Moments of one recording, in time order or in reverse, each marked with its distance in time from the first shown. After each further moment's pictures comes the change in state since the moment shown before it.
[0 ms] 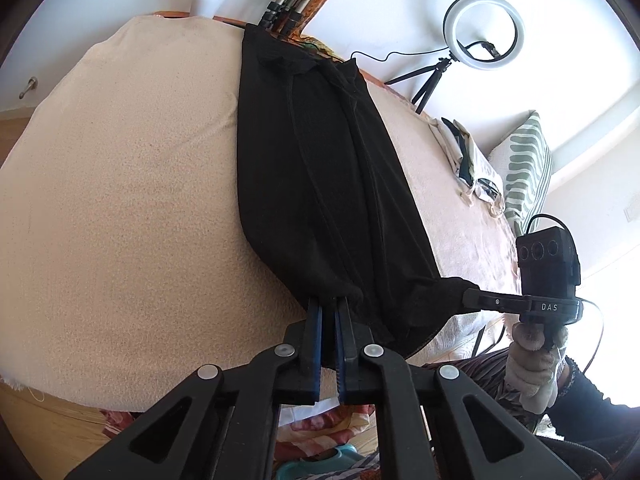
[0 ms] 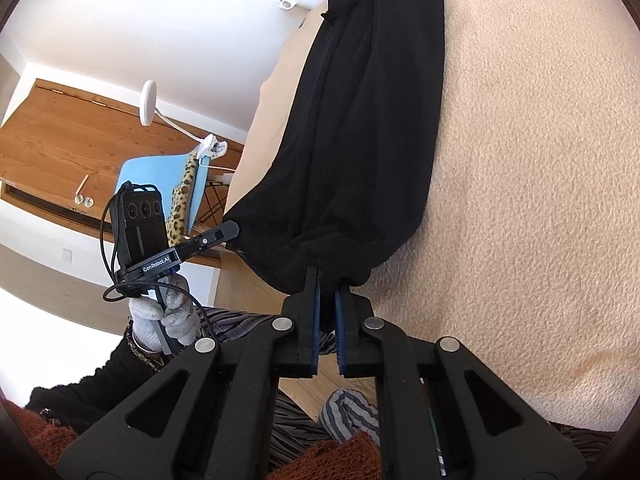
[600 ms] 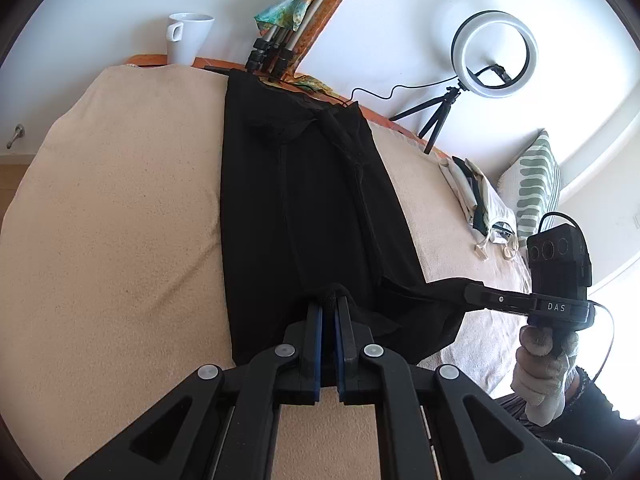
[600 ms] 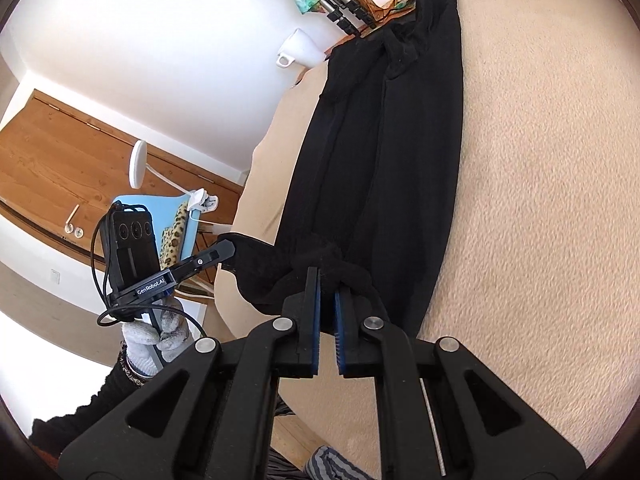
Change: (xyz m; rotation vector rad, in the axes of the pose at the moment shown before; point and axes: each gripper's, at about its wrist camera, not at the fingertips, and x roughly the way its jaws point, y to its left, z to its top) left arm 0.030 -0.004 0.098 0.047 -0.065 0.041; right arm -0.001 -0.001 0.092 -0.042 -0.093 -0.058
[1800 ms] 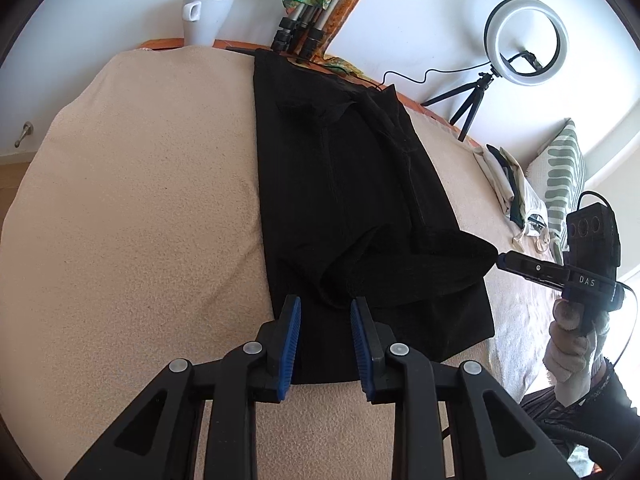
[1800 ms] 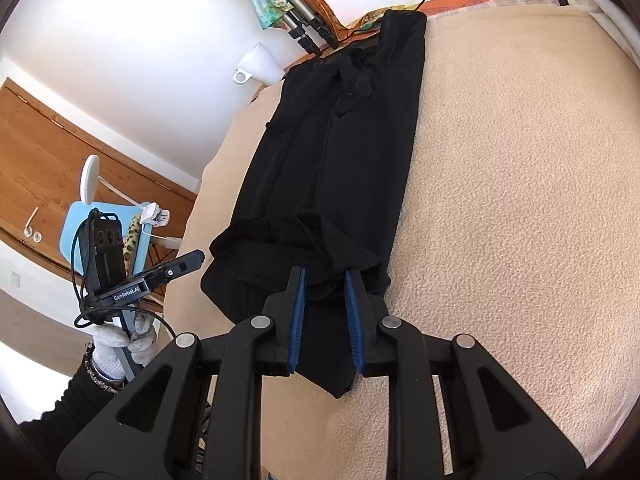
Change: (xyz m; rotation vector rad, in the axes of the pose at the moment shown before) left arm 0.027 0.023 0.003 0.009 0.061 0.075; right arm -0.014 -0.013 0.023 -0.035 -0.046 -0.176
